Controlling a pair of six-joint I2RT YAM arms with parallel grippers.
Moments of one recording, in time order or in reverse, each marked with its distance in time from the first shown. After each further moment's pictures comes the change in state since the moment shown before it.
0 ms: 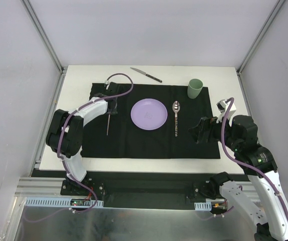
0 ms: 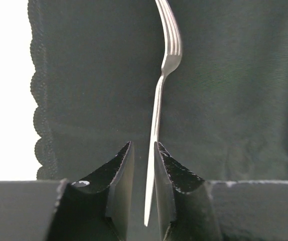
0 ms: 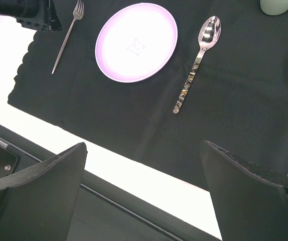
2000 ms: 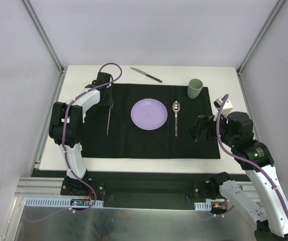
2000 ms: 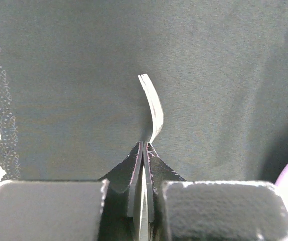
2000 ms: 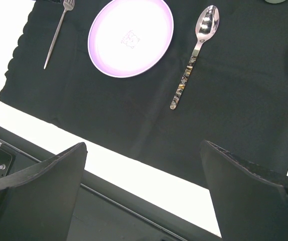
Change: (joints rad) left arm 0.172 0.154 0.173 0.051 0.332 -0.003; right arm 0.000 0.054 -0.001 0.002 0.008 -0.003
